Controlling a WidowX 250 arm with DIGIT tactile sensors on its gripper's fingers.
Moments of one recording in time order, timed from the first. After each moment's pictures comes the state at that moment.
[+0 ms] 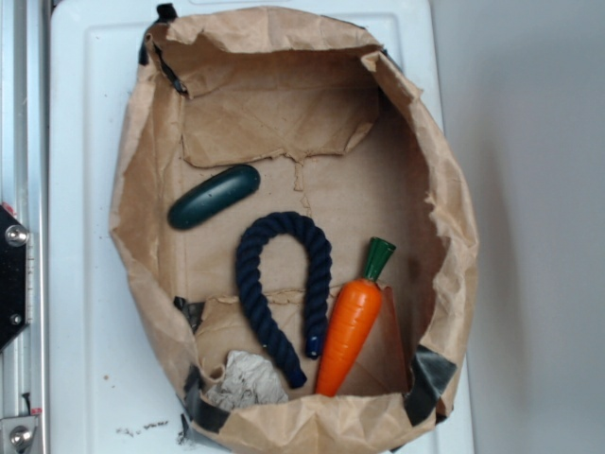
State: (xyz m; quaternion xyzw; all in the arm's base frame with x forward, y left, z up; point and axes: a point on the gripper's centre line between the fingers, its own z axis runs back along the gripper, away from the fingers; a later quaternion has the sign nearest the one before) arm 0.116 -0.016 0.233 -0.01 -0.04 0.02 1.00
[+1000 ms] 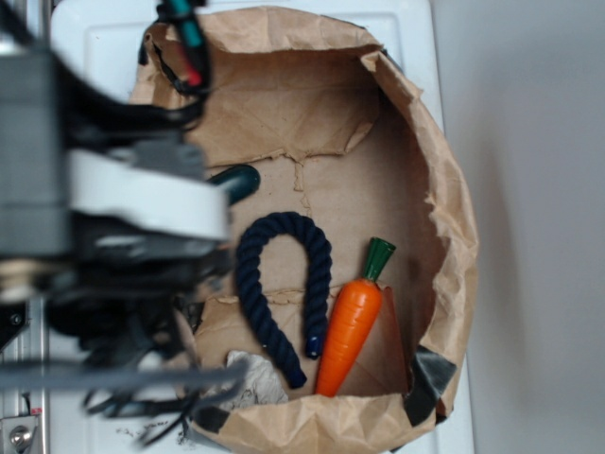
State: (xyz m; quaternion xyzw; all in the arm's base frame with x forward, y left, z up) arm 0.225 0.014 0.168 0.00 -0.05 -0.01 1.00
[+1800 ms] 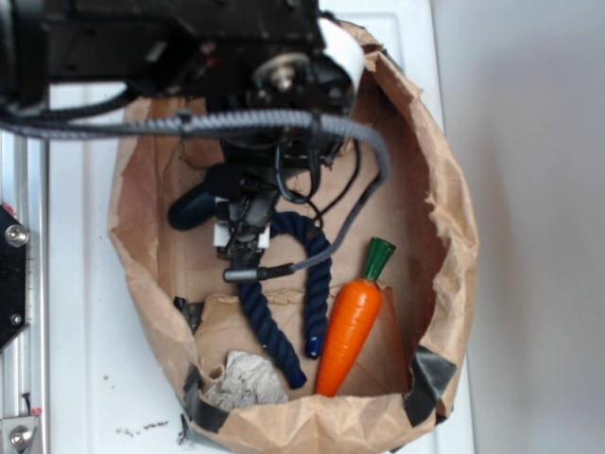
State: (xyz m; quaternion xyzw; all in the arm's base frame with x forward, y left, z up) arm 0.258 0.064 0.092 -0.01 -0.05 -0.02 1.00
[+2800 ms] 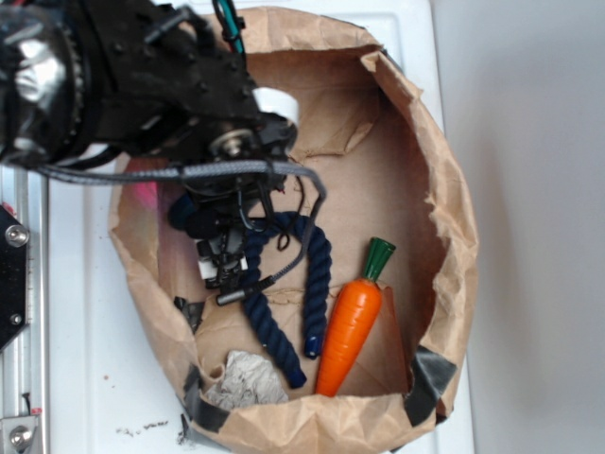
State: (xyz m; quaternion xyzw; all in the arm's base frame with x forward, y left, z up) arm 0.242 0.052 0.037 -0.04 -0.05 0.12 0.99
